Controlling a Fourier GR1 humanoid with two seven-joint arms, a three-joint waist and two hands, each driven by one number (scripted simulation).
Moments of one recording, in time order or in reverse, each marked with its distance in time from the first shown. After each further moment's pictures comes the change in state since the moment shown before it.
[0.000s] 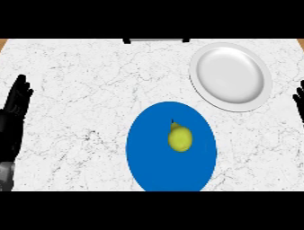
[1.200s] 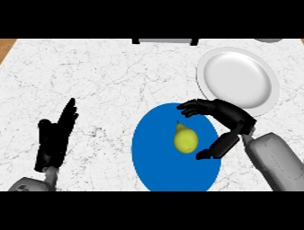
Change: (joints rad) left arm 0.003 -0.183 -0.132 0.171 0.026 -0.025 0.104; right arm -0.378 0.089 0.389 0.360 -0.083 0.685 -0.141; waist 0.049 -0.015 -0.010
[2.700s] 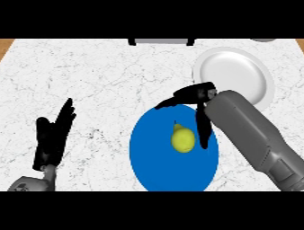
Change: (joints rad) left arm 0.004 -0.049 0.084 0.036 -0.045 -0.064 -0.002; right arm -0.478 0.106 0.199 0.458 0.556 0.430 -0.072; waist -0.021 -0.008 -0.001
